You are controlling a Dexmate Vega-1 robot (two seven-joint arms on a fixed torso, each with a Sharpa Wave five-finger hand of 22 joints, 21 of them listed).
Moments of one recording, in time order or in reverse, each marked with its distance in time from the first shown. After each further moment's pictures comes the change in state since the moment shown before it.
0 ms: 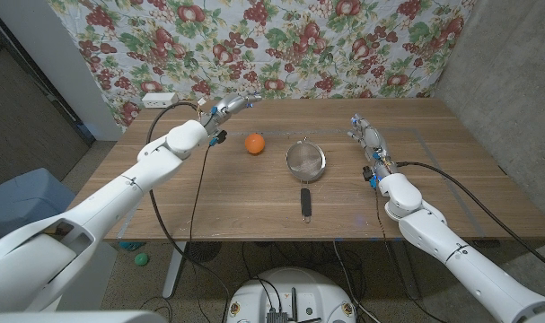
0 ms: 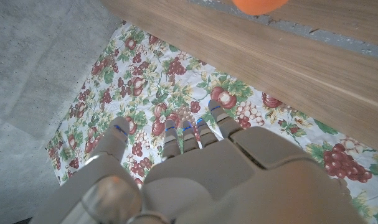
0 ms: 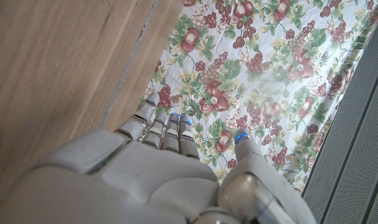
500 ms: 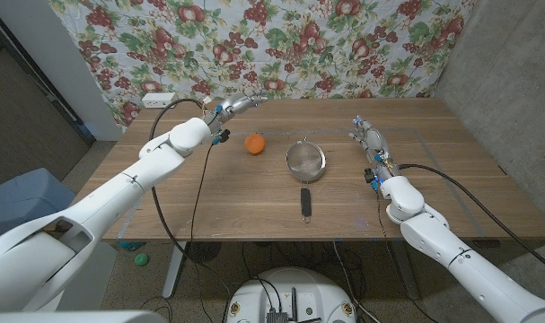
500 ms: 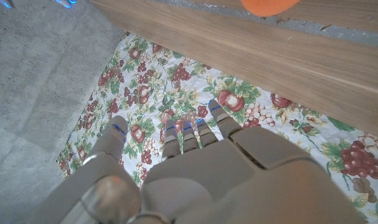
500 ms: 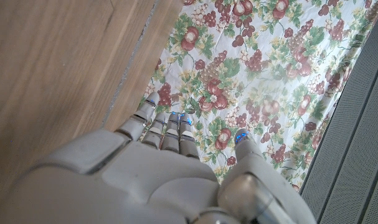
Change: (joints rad) left arm -0.012 0.009 0.016 -0.040 0.044 0.025 -0.018; left_hand 0.000 0.000 -0.004 -0.004 0.000 0.000 0.000 -0.005 0.000 0.000 0.000 -0.006 0.000 0.000 0.000 0.000 0.000 0.000 0.000 0.000 0.000; right arm -0.024 -0.005 0.010 -0.013 -0.001 0.013 -0.005; right_hand 0.000 0.000 0.003 -0.003 0.000 0.000 0.000 0.000 0.000 0.000 0.000 0.000 0.001 0.000 0.000 0.000 -0.005 0.000 0.000 0.000 0.000
